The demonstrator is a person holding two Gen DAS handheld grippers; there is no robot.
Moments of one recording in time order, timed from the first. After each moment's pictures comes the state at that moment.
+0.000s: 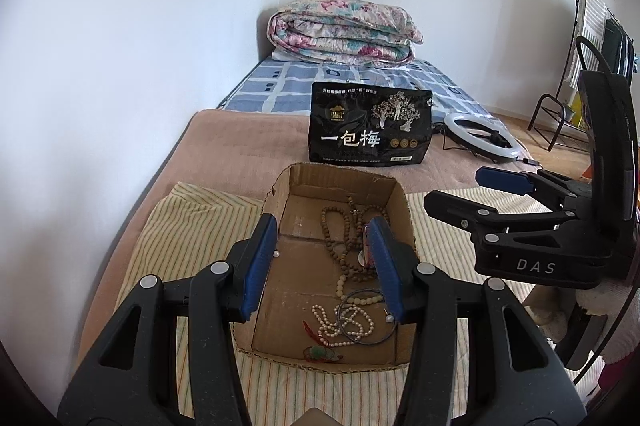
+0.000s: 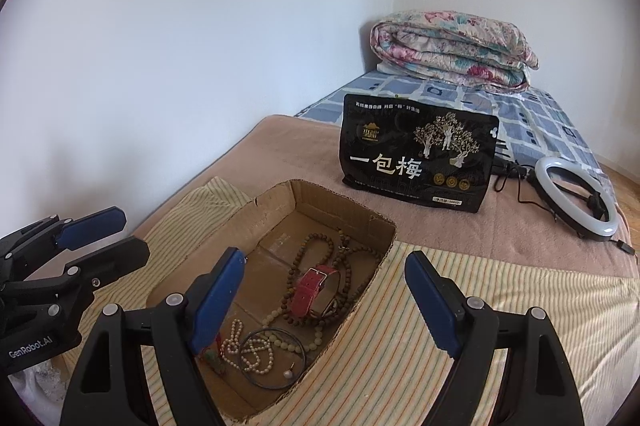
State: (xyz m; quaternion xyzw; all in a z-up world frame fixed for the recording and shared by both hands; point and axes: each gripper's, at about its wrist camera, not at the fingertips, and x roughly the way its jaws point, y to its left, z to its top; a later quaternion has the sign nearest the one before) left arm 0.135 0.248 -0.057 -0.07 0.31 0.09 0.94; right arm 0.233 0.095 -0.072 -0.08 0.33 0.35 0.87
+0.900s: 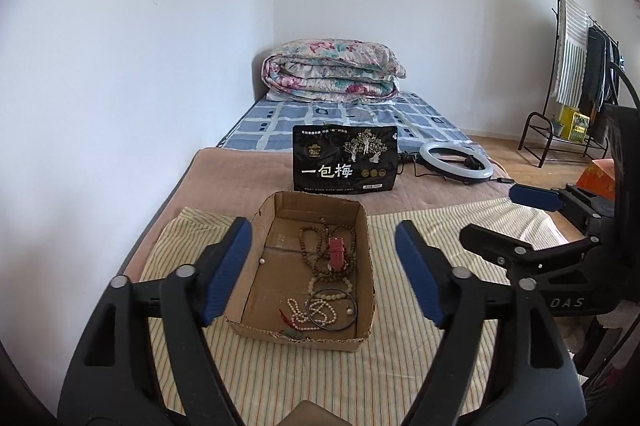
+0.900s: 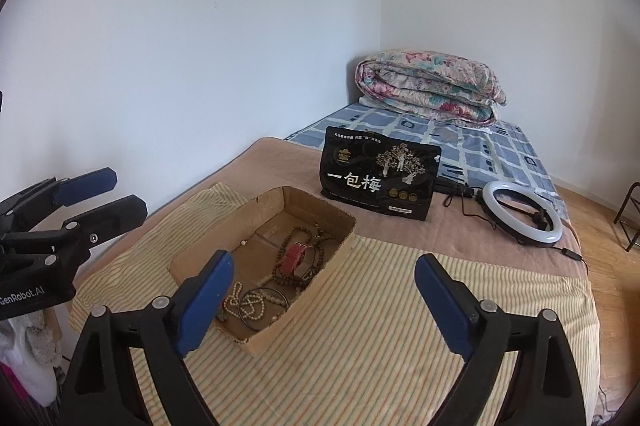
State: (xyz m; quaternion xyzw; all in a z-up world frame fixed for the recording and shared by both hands) left arm 0.071 0.194 -0.010 -0.05 0.25 0.09 0.96; right arm 0.155 0.018 -0.025 -0.11 0.28 0.32 0.90
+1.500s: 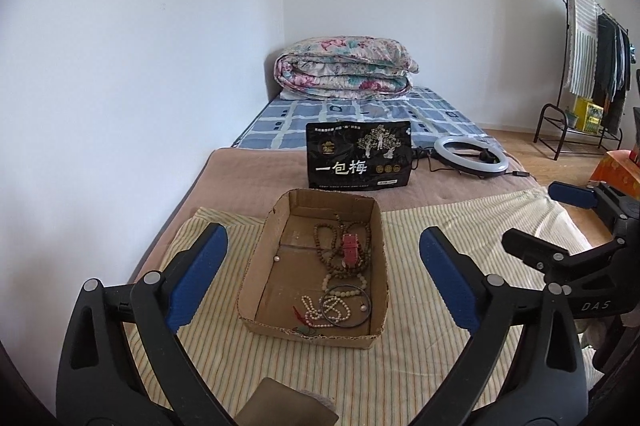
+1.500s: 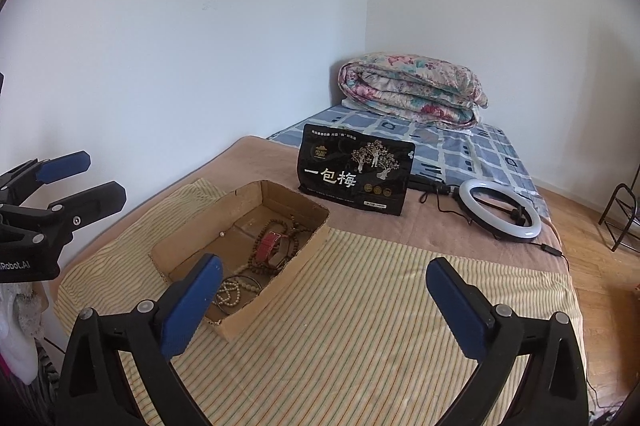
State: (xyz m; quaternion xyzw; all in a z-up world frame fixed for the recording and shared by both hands) left arm 0.074 0.190 -0.012 -0.03 0.26 0.12 0.96; right arm 0.152 -0.006 -0.029 -0.12 0.26 0.30 0.91
